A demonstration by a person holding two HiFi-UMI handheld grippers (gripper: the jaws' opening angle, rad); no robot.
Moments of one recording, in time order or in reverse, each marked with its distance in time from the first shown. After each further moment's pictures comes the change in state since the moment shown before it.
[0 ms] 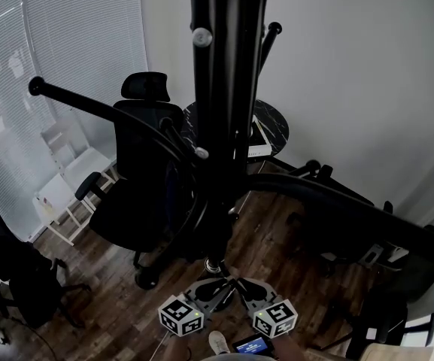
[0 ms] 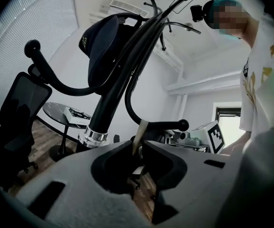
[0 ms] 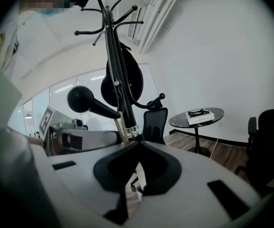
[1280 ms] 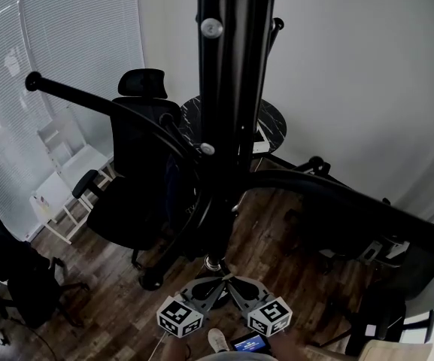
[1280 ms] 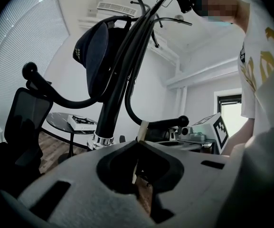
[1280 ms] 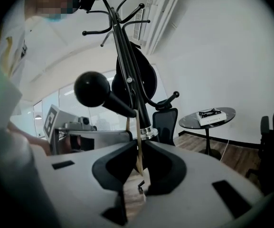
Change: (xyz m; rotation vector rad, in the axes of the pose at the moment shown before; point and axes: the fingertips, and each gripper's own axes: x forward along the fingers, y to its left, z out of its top) left arm -0.010 0.006 0.005 0.125 0.020 0.047; right arm 0.015 0.028 0.000 -0.014 -0.023 0.109
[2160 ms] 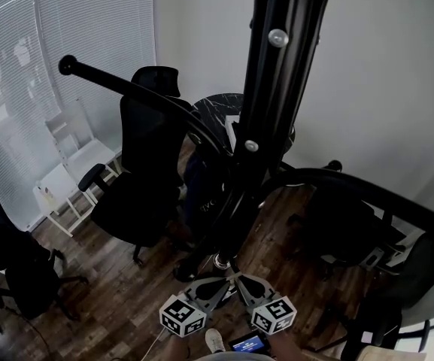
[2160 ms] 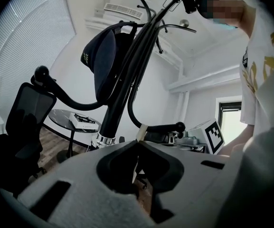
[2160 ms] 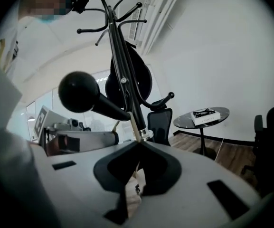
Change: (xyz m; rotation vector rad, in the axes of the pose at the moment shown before) left arm -0.015 0.000 0.005 -0.069 -0.024 0.011; right arm 0.003 -0.007 0.004 0.039 -0.006 -0.068
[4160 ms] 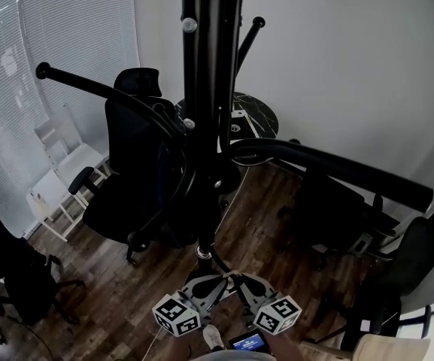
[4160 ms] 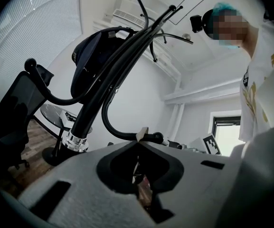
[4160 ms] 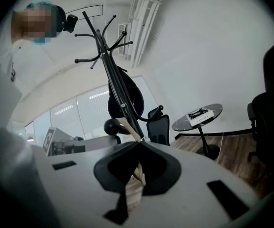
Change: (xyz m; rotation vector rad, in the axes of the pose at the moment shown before) left arm 0.013 -0.049 0.013 -0.095 -0.112 -0.080; right arm -0.059 -0.004 0.019 0.147 -0.126 -0.005
